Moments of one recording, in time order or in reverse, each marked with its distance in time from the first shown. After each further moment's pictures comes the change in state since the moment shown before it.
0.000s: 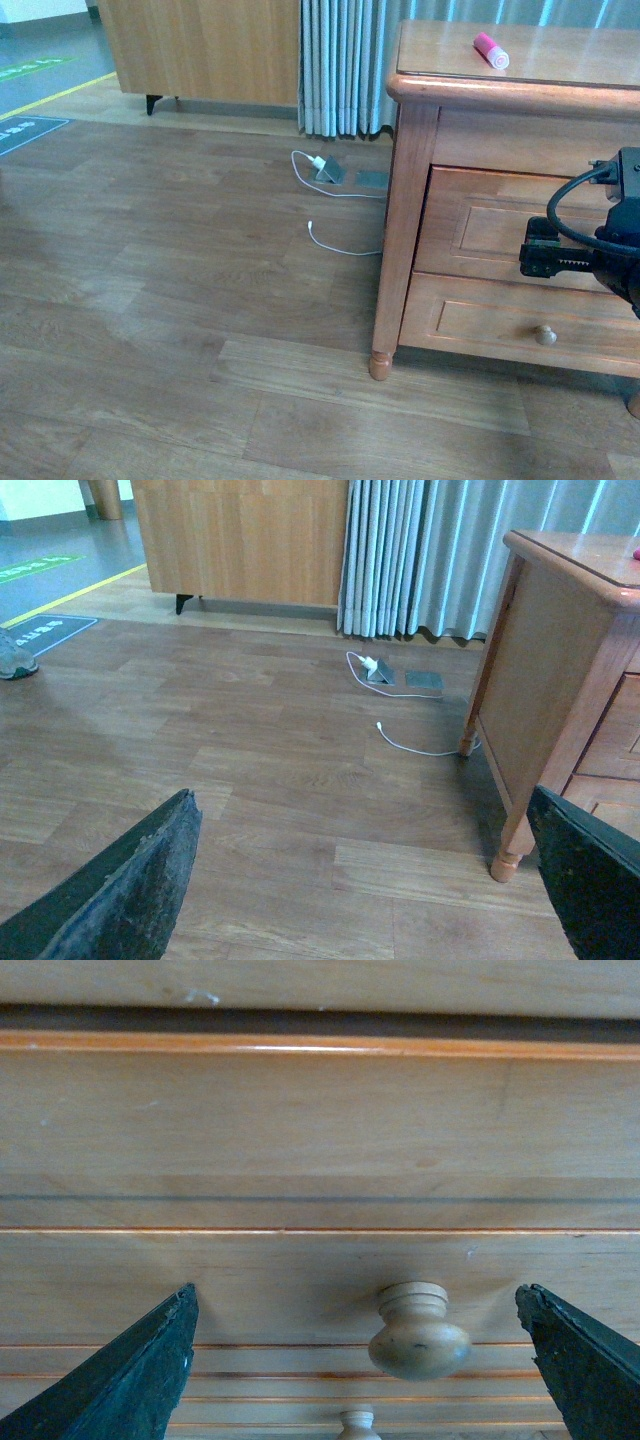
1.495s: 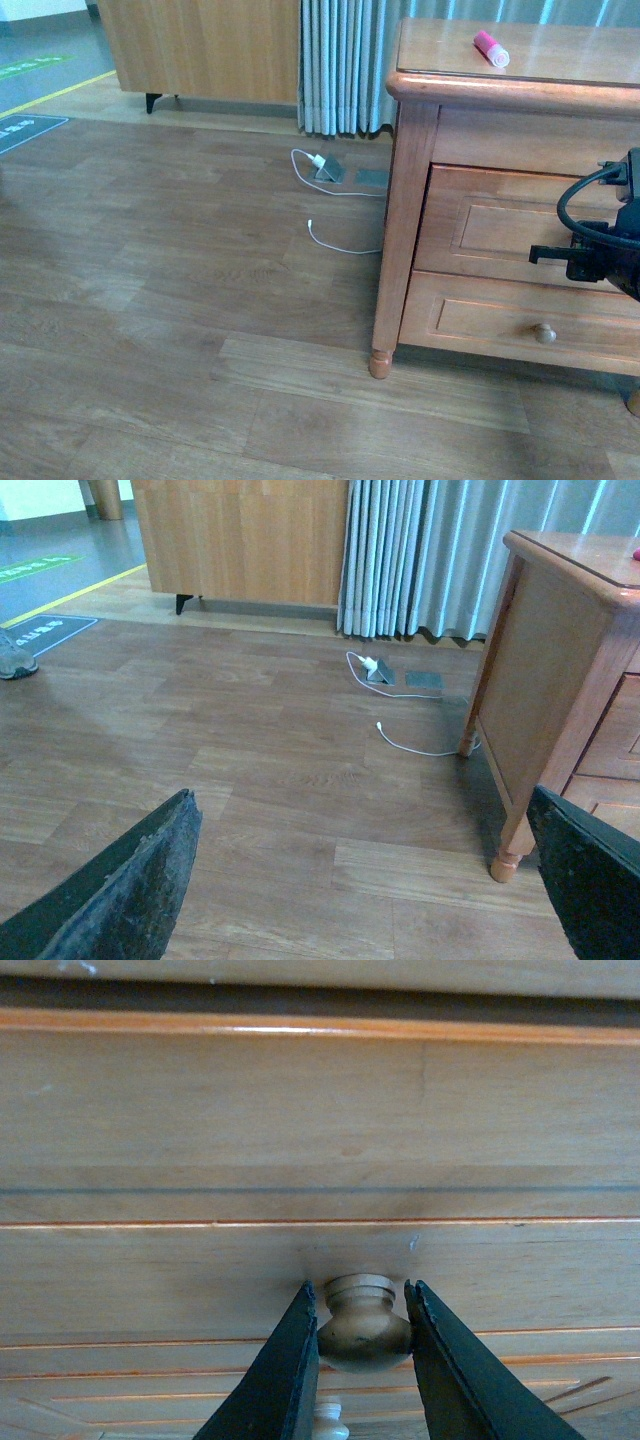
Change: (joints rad) left arm 0.000 0.000 0.000 0.000 0.000 0.000; right arm -0.014 0.000 0.005 -0.032 0.024 -0.016
